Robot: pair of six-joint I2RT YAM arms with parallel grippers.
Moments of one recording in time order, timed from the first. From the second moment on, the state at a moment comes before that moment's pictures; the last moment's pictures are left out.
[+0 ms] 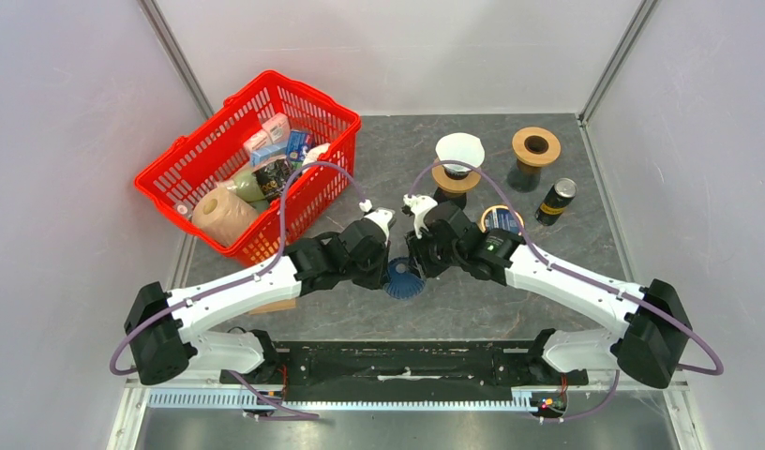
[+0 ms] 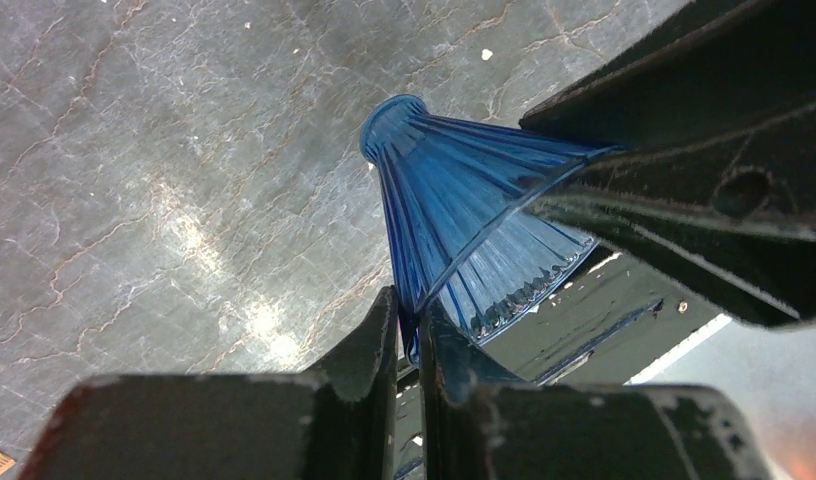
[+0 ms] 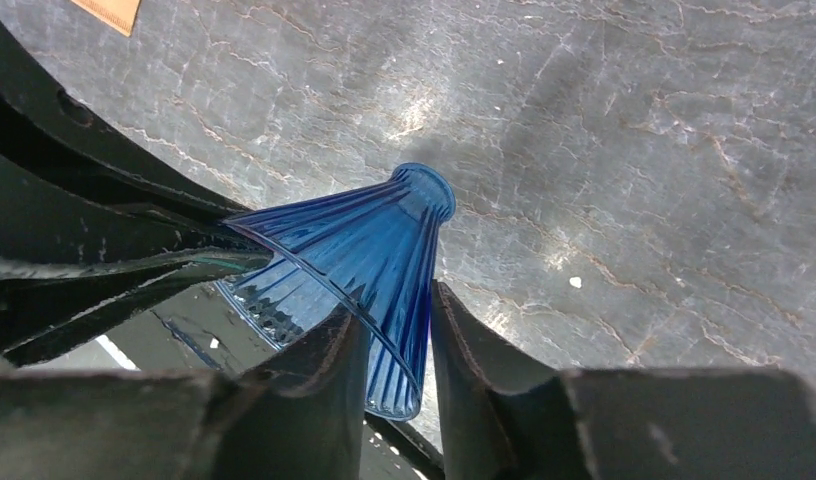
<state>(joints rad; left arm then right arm) -1.00 1.24 0.95 -0.58 -0.09 -0.61 0.87 1.27 0.96 -0.46 -0.07 0.31</state>
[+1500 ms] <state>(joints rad) -0.92 0.79 0.65 -0.43 -0.51 -0.61 0.18 1.34 1.65 -0.85 -0.40 0.48</state>
